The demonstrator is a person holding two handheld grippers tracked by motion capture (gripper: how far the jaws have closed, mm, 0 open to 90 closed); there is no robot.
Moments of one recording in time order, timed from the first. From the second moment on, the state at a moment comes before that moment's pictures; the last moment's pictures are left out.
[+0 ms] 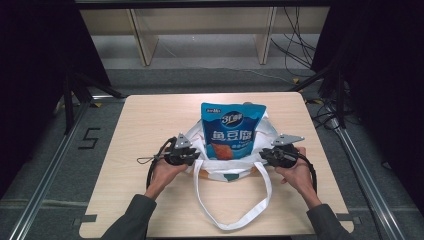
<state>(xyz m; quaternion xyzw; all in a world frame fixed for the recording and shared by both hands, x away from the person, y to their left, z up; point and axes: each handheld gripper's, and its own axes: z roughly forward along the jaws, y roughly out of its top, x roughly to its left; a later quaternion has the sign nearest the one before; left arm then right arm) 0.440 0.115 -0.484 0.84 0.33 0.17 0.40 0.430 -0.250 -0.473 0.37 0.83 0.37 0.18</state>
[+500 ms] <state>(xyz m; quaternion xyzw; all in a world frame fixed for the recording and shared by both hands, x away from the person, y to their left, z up) 0.436 0.125 -0.466 0.82 0.34 0.18 0.42 0.427 -0.257 -0.456 0.39 0.81 0.40 0.19</state>
